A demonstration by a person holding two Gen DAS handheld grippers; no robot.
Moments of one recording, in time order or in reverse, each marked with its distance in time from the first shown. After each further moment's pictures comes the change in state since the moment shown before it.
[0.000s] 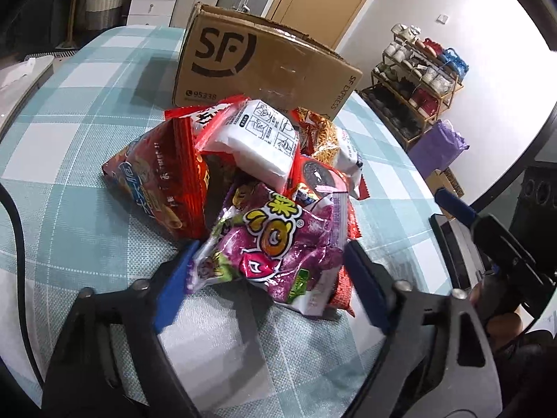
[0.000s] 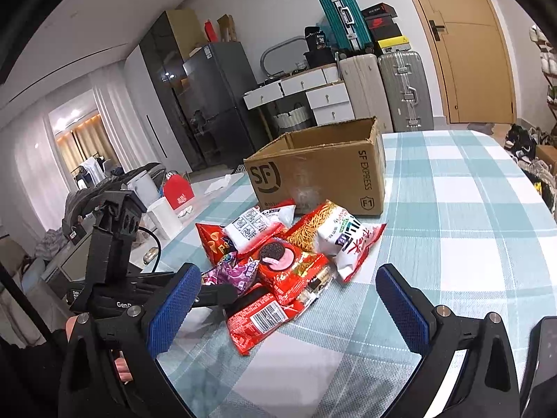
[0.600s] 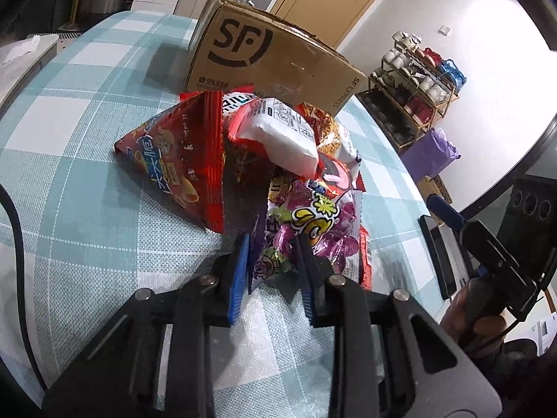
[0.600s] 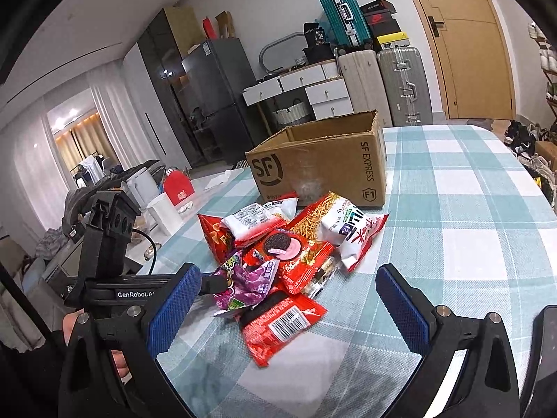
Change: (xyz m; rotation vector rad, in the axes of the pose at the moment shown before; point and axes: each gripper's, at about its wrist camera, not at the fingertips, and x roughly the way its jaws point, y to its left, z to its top) left arm -0.007 0.013 -0.010 -0.056 0.021 -0.034; right arm 0.000 0.005 -0.007 -0.001 0.013 -0.005
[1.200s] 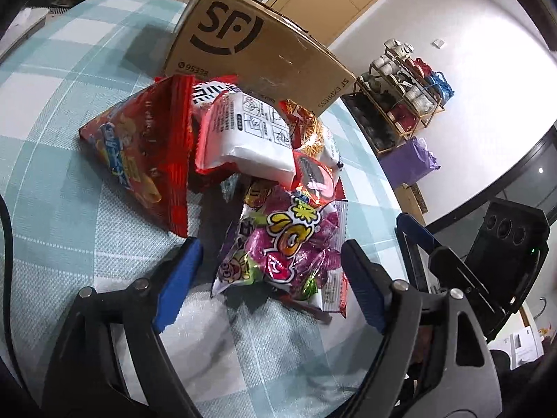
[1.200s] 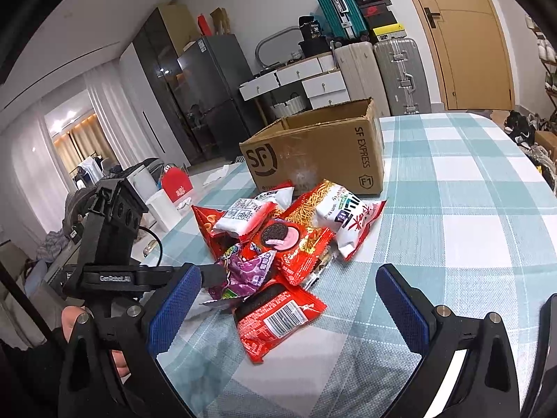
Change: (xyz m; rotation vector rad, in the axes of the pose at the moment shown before) left arm 0.014 -0.006 0.006 -0.067 0.021 -0.117; right arm 0.004 -0.008 -0.010 0.026 0.021 0.004
